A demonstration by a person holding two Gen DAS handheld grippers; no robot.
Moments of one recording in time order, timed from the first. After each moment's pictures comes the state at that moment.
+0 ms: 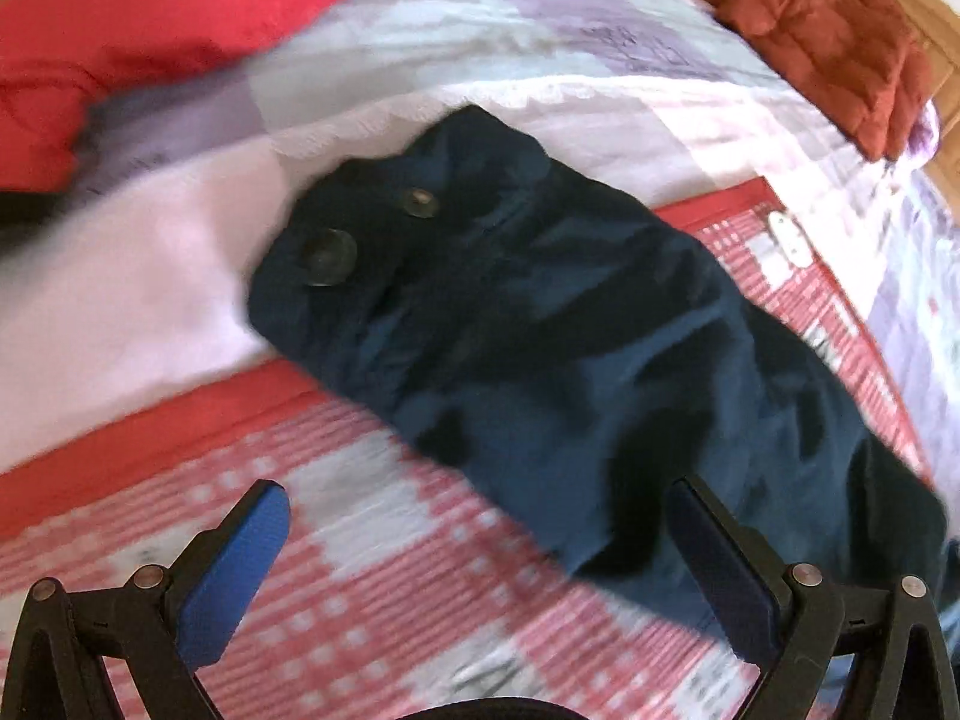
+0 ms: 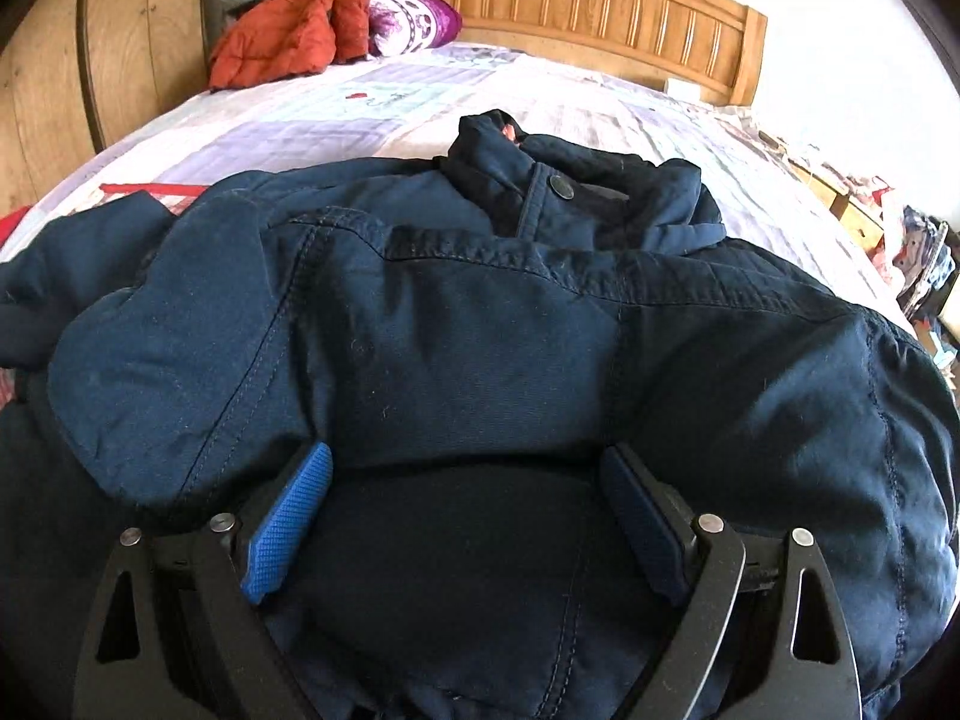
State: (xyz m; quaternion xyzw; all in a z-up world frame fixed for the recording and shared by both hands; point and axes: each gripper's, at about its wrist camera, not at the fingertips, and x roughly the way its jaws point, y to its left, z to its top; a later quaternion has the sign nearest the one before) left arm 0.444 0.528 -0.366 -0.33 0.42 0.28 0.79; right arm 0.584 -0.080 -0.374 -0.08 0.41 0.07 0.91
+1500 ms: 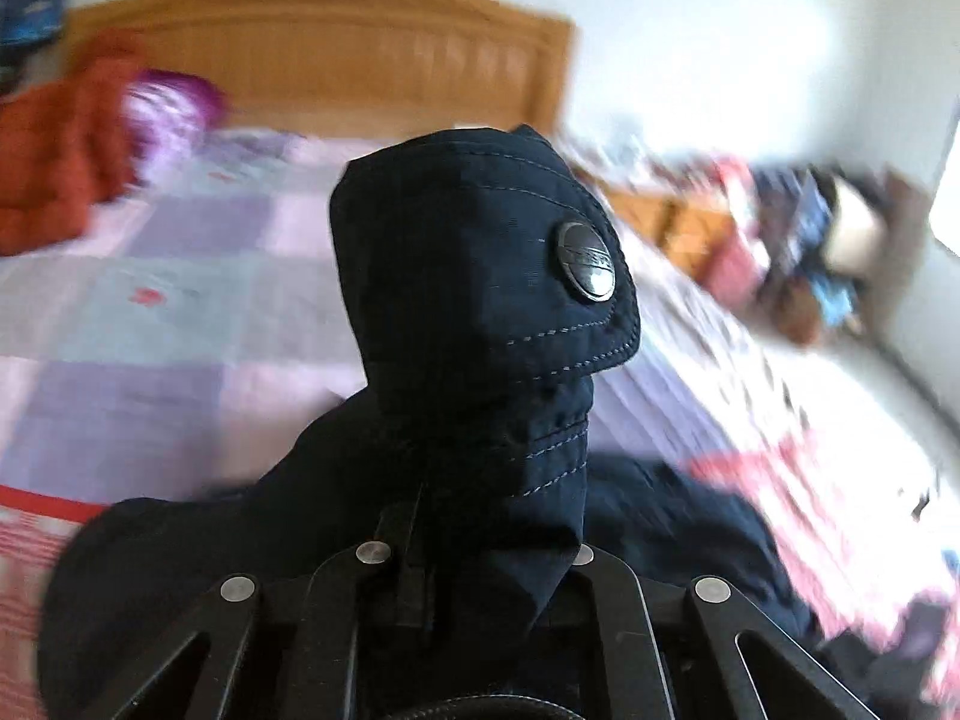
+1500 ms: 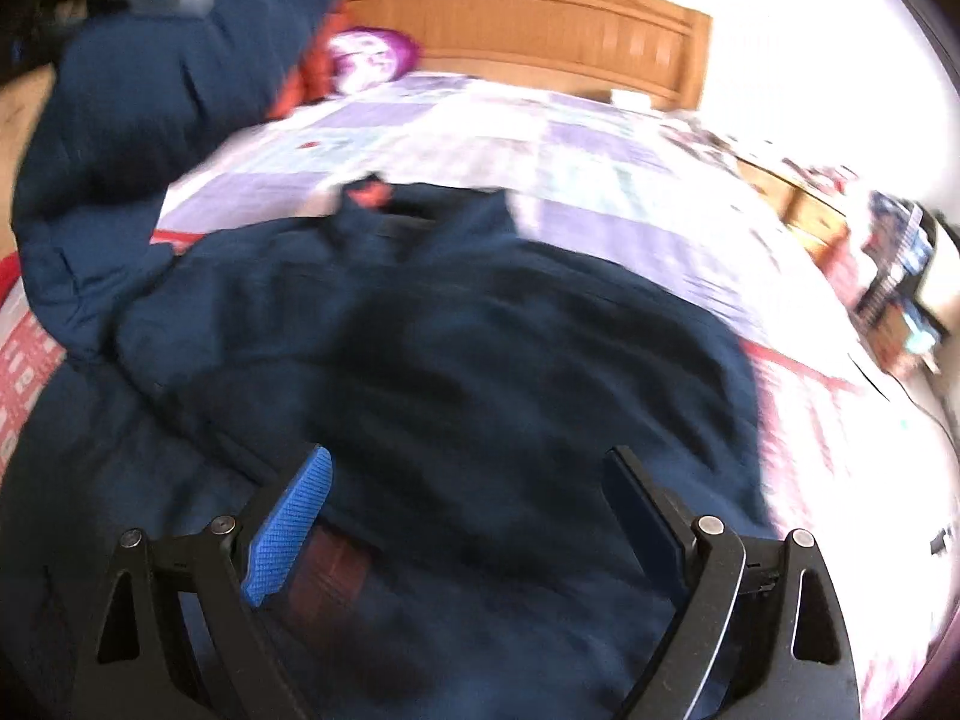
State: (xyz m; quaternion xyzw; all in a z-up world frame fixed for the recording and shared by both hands) left arm 0.544 -0.015 -0.173 -0.01 0.33 -0.23 0.91; right arm 0.492 -0.240 -0.291 -0.06 0.39 0.04 0.92
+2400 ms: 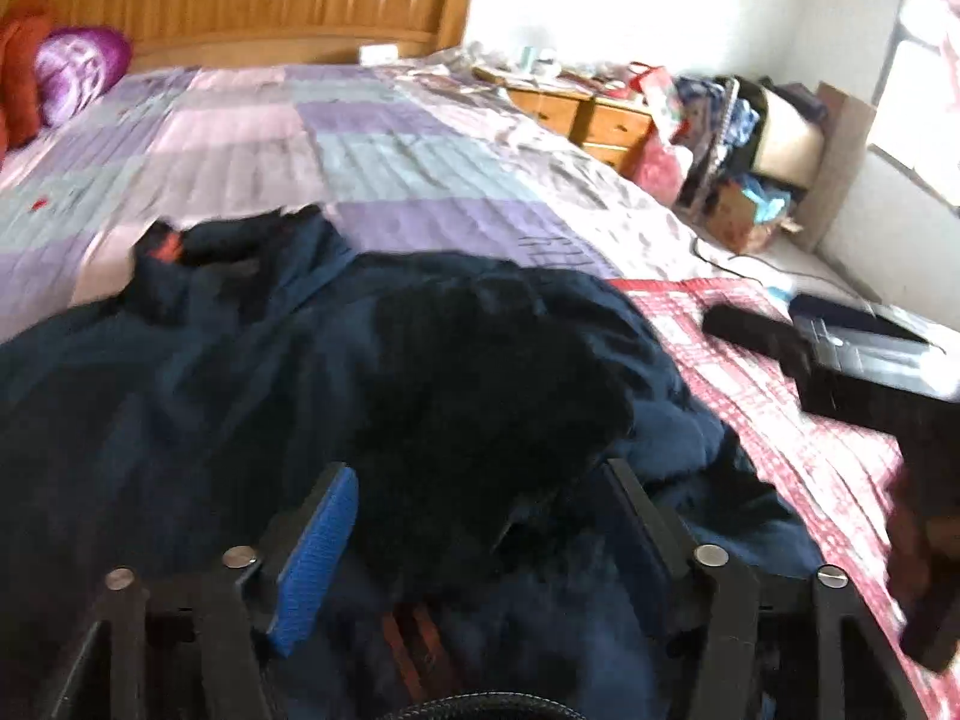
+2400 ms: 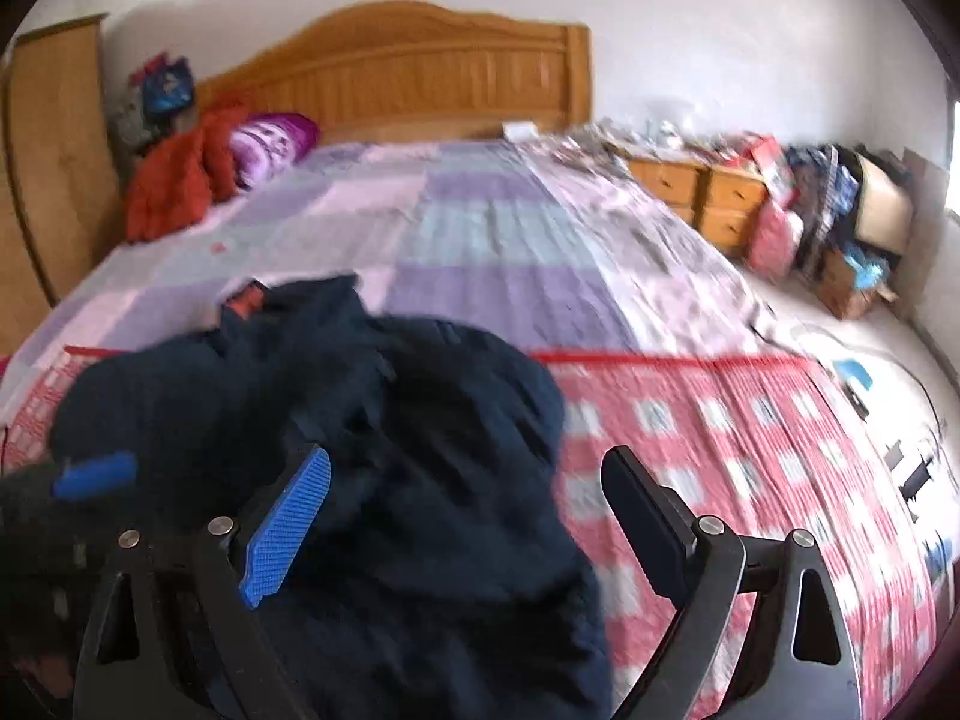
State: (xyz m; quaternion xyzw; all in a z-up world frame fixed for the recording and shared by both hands) left arm 0.440 -0.081 -0.264 0.00 0.37 -0.28 0.89; right arm 0.471 -0.337 -0.231 0.02 0.32 -0.02 0.95
